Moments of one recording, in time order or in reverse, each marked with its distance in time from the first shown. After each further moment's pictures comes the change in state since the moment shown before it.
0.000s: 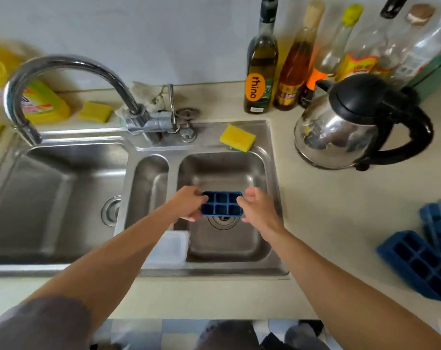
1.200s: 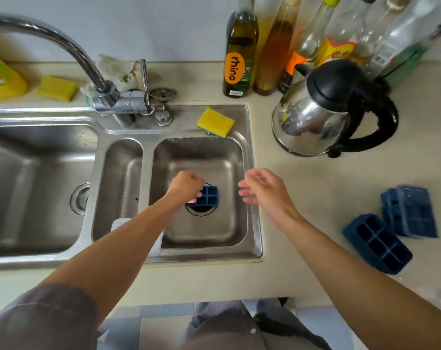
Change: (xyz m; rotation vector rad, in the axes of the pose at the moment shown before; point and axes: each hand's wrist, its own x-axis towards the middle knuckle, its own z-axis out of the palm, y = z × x) left_hand 0.025 0.020 0.053 -0.191 0.089 0.016; right_hand -0.024 0.003 -0.071 0.210 0.030 -0.111
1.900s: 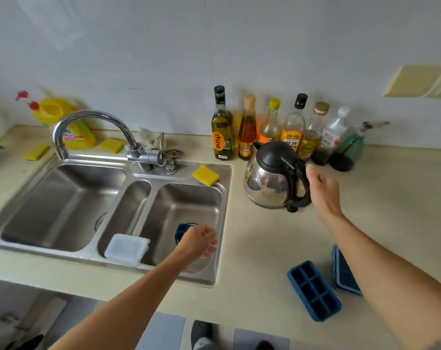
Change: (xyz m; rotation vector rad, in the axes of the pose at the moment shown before) left_hand -0.164 0.058 0.103 -0.143 0.089 0.111; right_hand 0.041 -0.073 -0.237 -0.042 0.305 -0.383
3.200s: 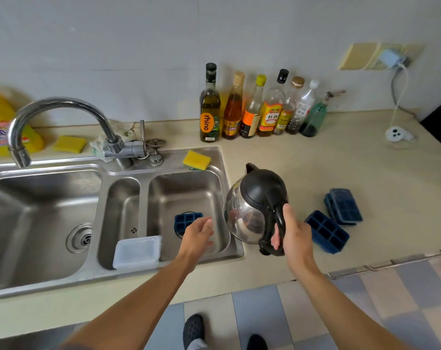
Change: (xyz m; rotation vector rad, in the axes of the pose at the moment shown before) left_hand 0.007 -0.084 -0.070 -0.194 -0.217 0.200; right_hand -0.263 -0.021 0.111 0.181 0.124 0.293
